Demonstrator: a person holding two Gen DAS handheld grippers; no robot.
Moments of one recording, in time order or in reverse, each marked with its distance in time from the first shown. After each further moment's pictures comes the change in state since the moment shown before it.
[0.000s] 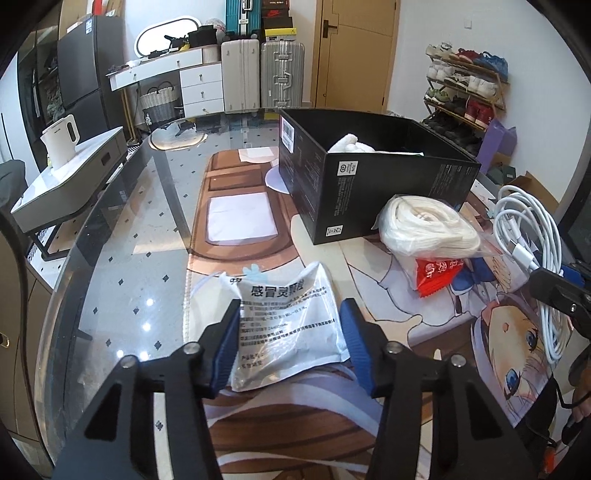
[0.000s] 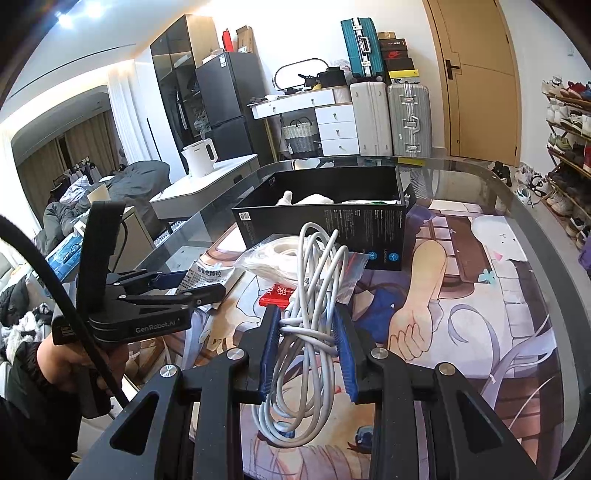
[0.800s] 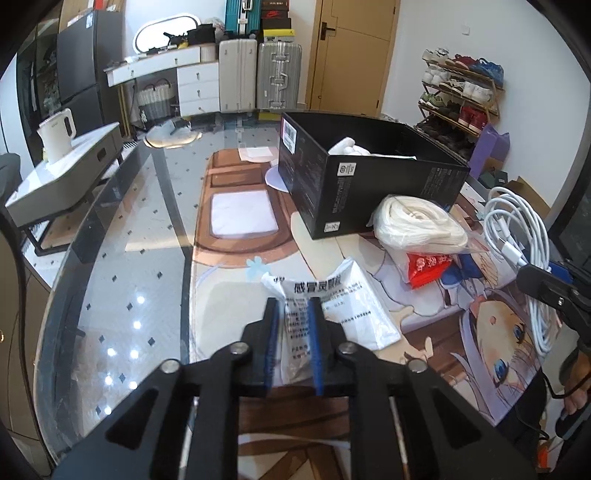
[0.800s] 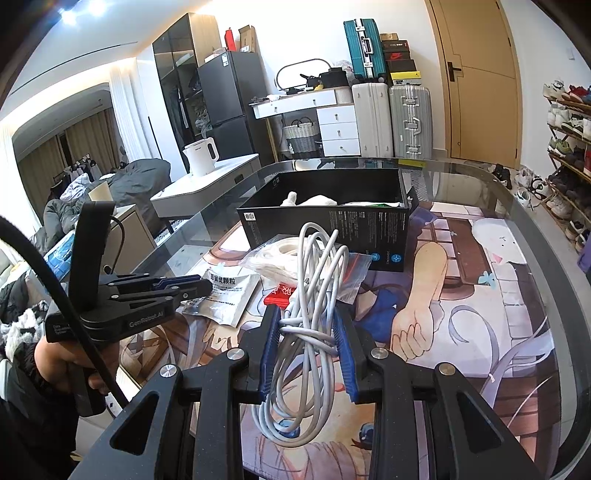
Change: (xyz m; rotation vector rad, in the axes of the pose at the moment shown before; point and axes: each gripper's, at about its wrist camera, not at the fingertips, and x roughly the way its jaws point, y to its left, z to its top) left arm -0.011 0.007 -0.003 -0.019 0.011 -0.052; right arm -0.007 -0.002 0.002 -0.007 0.000 -0.005
